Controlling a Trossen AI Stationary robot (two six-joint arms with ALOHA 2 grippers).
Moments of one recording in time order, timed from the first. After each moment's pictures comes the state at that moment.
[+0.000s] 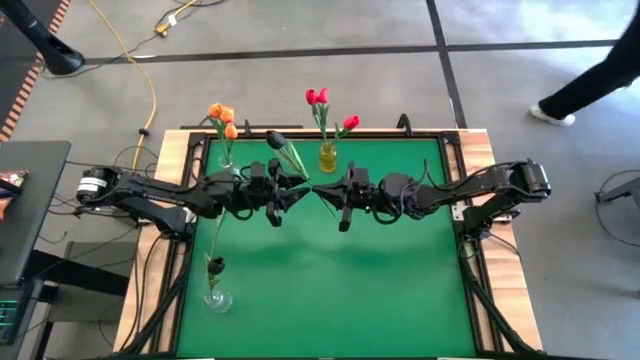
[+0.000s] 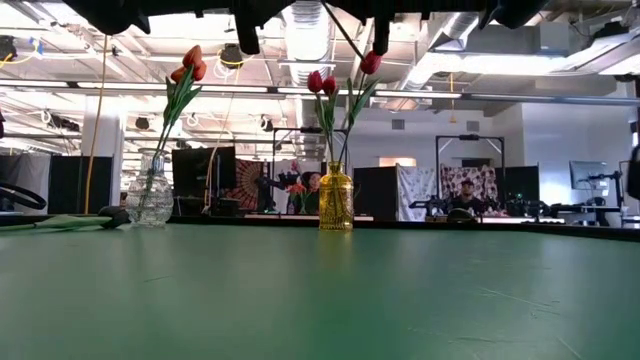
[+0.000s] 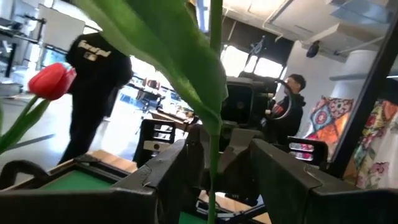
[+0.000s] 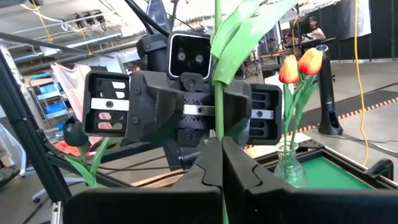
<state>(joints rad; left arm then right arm) 0.02 1.26 0.65 0.89 -0.13 -0.33 0.04 1.49 0.90 0.74 0.21 0.23</state>
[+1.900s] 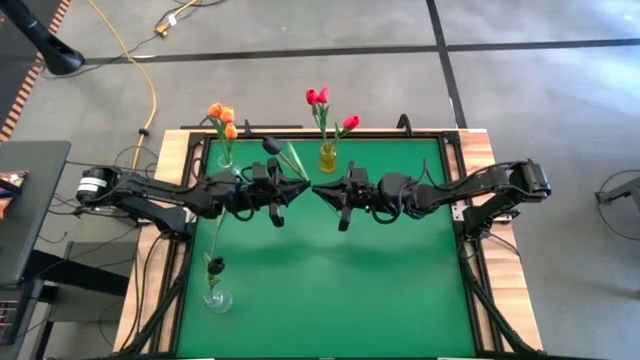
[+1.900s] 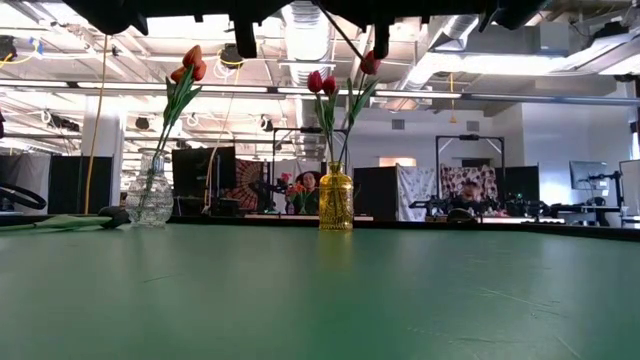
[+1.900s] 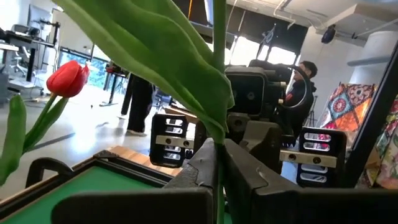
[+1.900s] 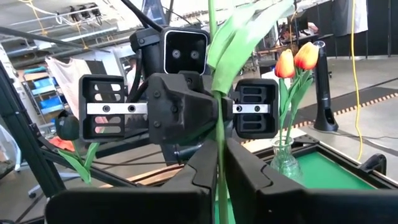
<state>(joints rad) 0.02 1.26 0.65 0.84 -0.17 -0.27 0.05 1.49 0.90 0.72 0.21 0.23</state>
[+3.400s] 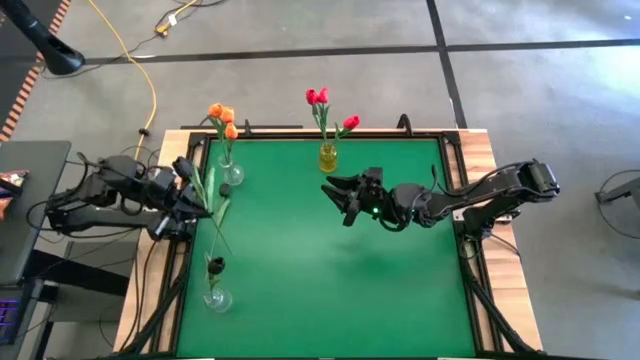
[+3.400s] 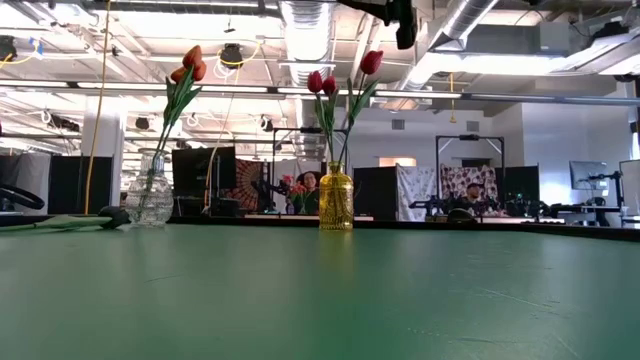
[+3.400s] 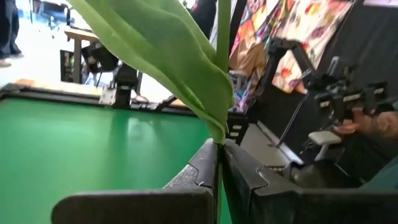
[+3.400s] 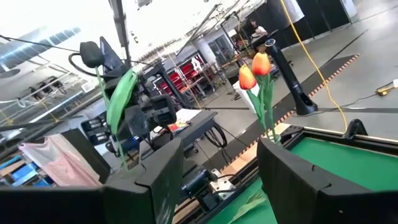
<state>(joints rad) 0.07 0.35 0.81 -0.54 0.37 -0.25 0.16 1.43 0.90 0.70 0.55 0.52</state>
